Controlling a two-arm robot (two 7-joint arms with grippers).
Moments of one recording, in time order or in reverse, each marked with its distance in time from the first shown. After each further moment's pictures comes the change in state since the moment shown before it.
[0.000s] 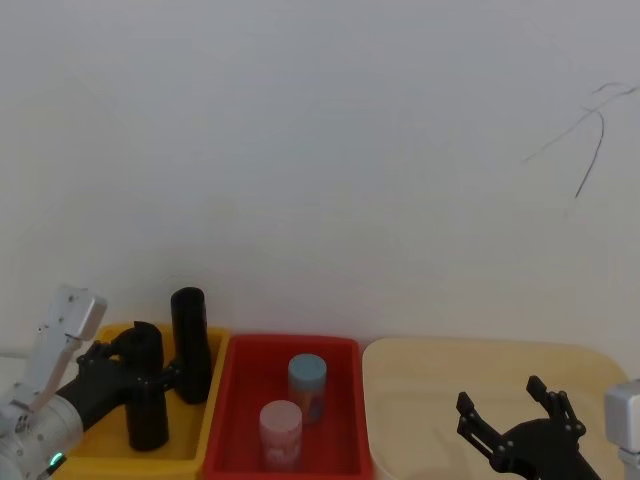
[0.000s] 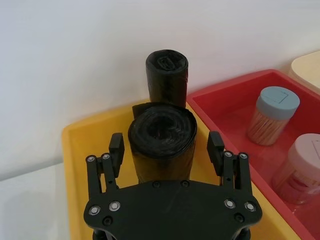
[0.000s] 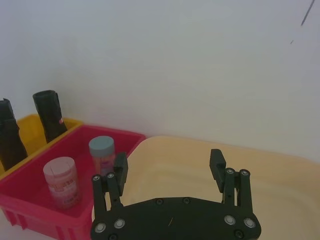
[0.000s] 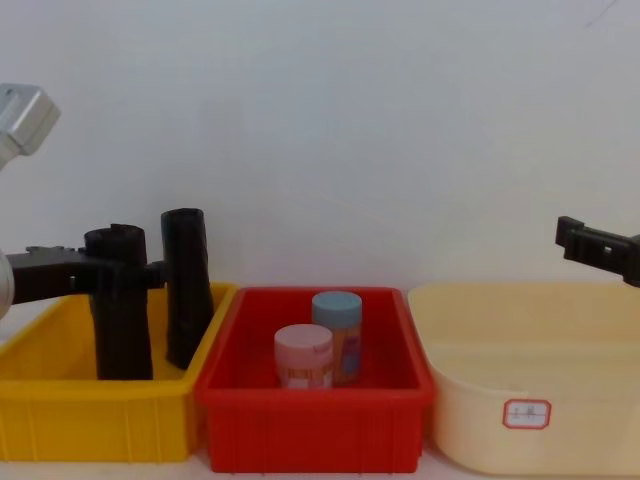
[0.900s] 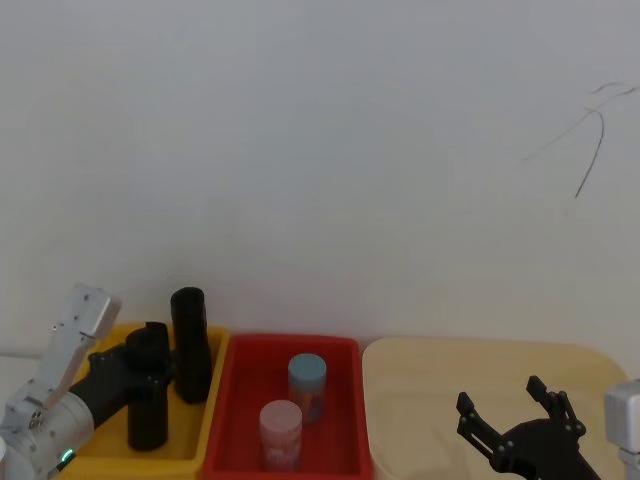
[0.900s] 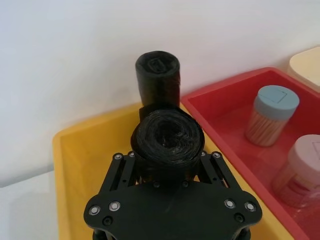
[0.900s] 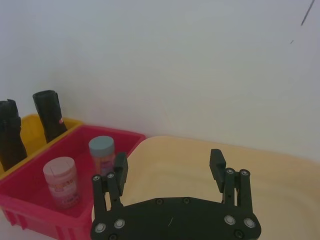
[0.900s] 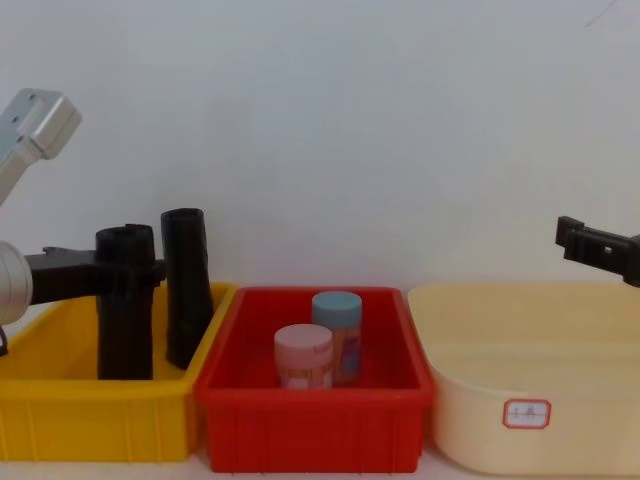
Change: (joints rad) left arm -0.033 -0.021 0.019 0.044 0.031 -0.013 -0.009; right arm 0.000 0.000 0.000 0.000 0.000 0.000 0.000
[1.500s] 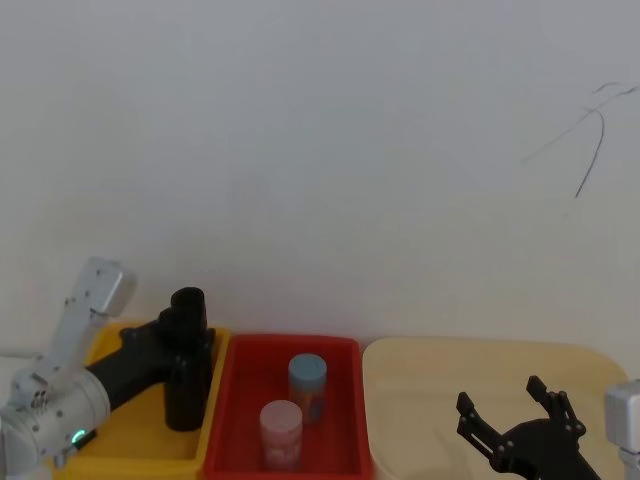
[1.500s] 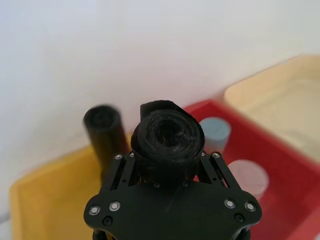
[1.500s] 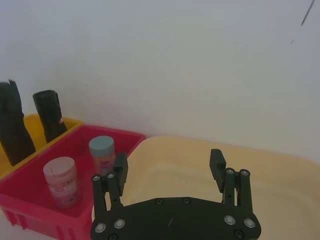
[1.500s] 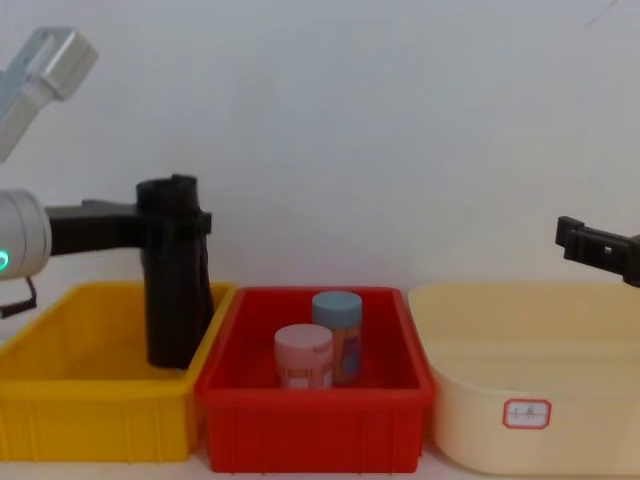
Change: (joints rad) left arm 0.002 0.020 0.003 -0.104 -0.057 0.012 -0.130; right arm 0.000 0.000 0.000 0.000 0.000 0.000 0.000
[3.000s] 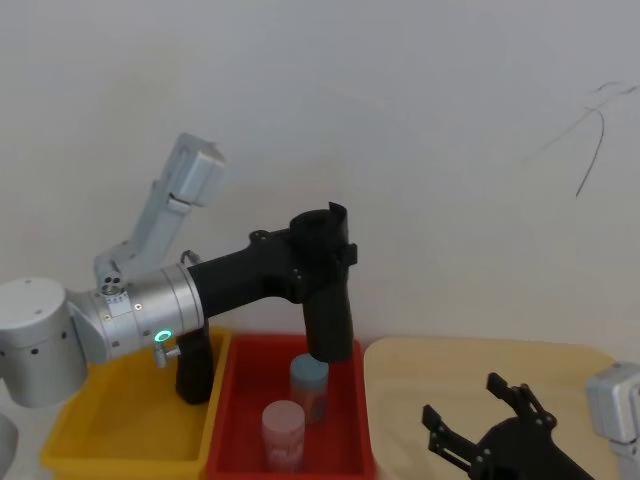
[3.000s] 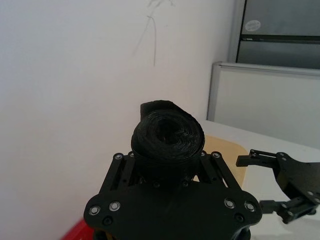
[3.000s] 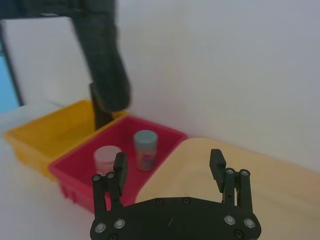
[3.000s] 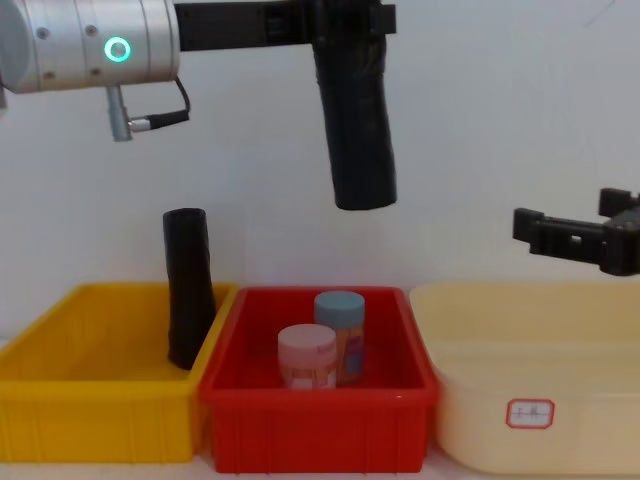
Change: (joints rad) left arm -0.230 -0.066 0.108 -0.038 -0.185 0.055 -0.320; right arm 0.015 0.085 -0.014 -0.074 0.043 0.086 0.165
